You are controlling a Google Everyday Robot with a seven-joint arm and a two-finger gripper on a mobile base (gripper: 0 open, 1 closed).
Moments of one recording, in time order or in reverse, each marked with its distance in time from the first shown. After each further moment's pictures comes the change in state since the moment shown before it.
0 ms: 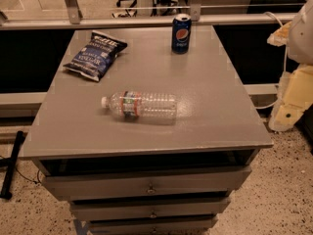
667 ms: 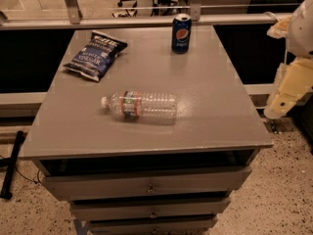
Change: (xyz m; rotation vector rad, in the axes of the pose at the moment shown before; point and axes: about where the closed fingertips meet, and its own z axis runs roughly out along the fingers) arm 0.002 -0.028 0.009 0.047 -0.049 0.008
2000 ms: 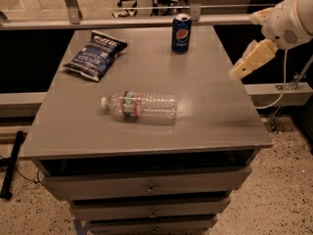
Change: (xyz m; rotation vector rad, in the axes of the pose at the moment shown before) arm -0.032 -0.117 0.066 0.100 -0.415 0.134
